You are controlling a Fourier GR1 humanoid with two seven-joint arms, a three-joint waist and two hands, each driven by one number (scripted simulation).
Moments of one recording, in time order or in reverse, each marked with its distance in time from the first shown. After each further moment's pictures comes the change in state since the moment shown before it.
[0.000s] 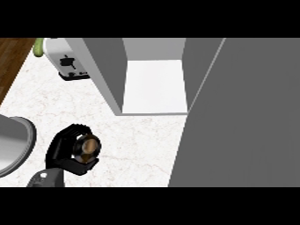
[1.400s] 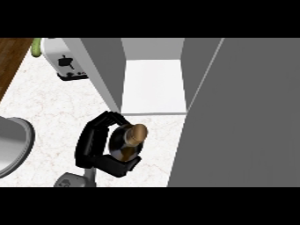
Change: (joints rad) left arm 0.139 -0.124 -0.418 -0.689 0.116 0.403 0.411; right arm 0.085 -0.081 0.014 -0.007 -0.009 -0.041 -0.099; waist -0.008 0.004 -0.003
